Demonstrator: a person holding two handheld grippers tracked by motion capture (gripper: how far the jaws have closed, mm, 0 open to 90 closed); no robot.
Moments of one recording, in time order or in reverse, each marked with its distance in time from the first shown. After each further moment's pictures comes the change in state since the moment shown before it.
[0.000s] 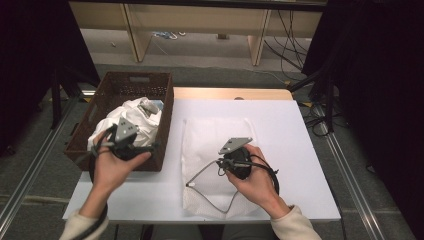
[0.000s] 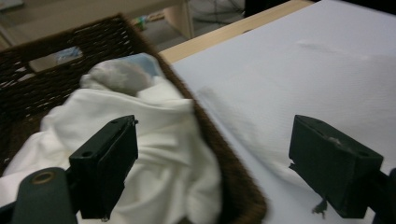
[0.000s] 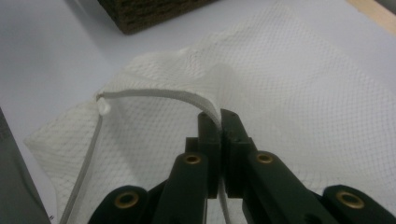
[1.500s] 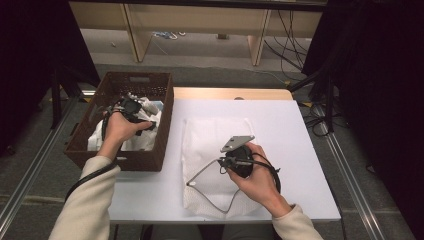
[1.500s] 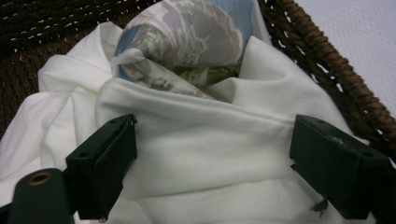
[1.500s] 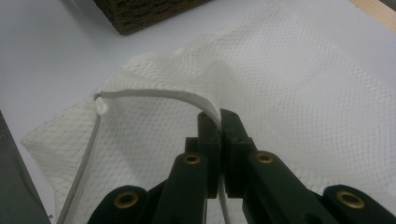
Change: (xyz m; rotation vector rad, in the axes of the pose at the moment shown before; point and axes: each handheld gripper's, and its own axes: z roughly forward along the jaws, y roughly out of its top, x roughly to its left) left arm 0.066 0.019 0.098 0.343 0.036 -0.091; right arm -0.005 0.000 -0.003 0.017 0.012 0.019
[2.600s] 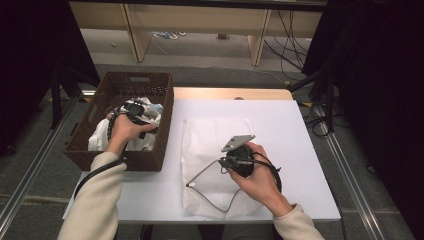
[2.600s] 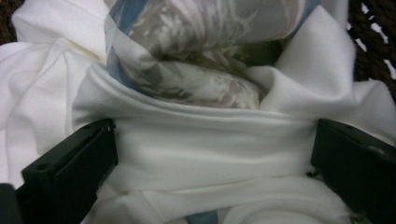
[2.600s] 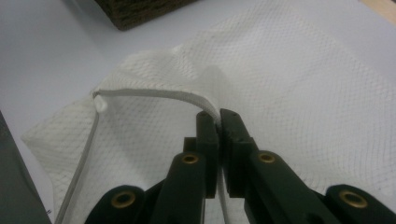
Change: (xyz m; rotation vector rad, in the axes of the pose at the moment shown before) left arm 0.004 -0.007 0.036 0.125 0.057 -0.083; right arm -0.004 -0.002 0.001 0.005 0.001 0.001
